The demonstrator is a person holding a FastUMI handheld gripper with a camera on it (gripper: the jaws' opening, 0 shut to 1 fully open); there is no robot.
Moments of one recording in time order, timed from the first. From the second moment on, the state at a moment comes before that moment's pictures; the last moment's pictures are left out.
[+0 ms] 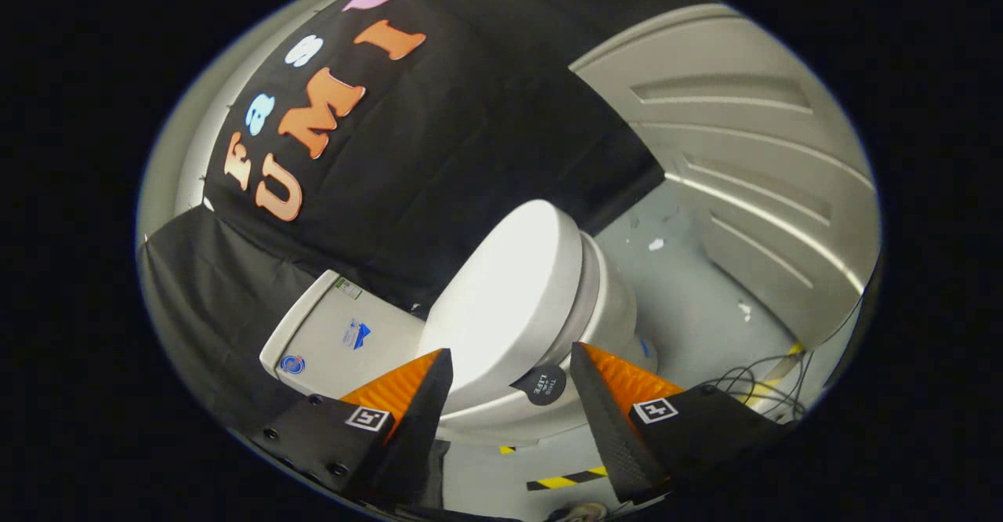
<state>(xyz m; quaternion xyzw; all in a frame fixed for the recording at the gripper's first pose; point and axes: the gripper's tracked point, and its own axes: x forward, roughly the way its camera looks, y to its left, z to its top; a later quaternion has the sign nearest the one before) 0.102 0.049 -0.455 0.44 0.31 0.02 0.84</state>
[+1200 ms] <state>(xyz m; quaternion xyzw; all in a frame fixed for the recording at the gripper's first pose) 0.127 0.063 -0.530 0.51 0.38 0.03 0.77</state>
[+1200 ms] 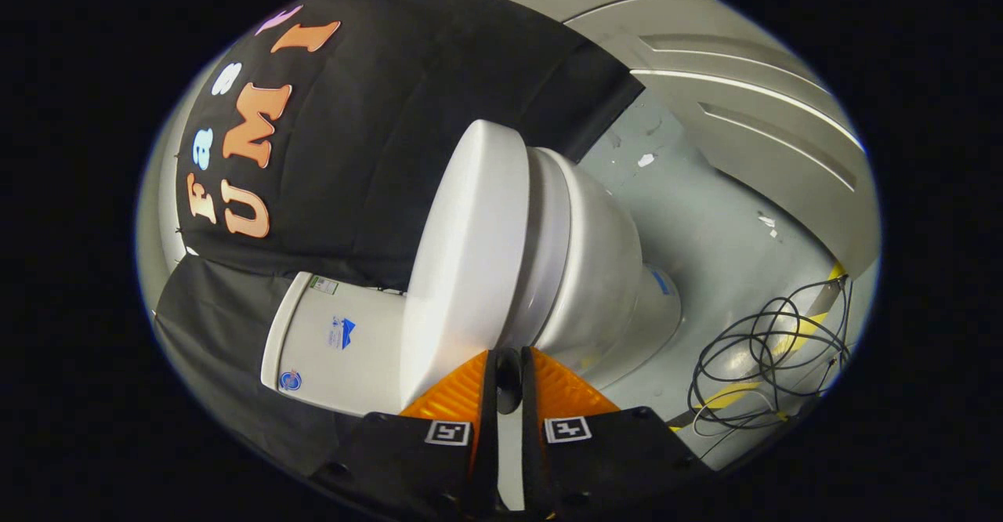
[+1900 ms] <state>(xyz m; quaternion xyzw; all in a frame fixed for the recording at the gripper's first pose) 0.129 0.064 -0.525 0.52 0.37 0.04 0.77</state>
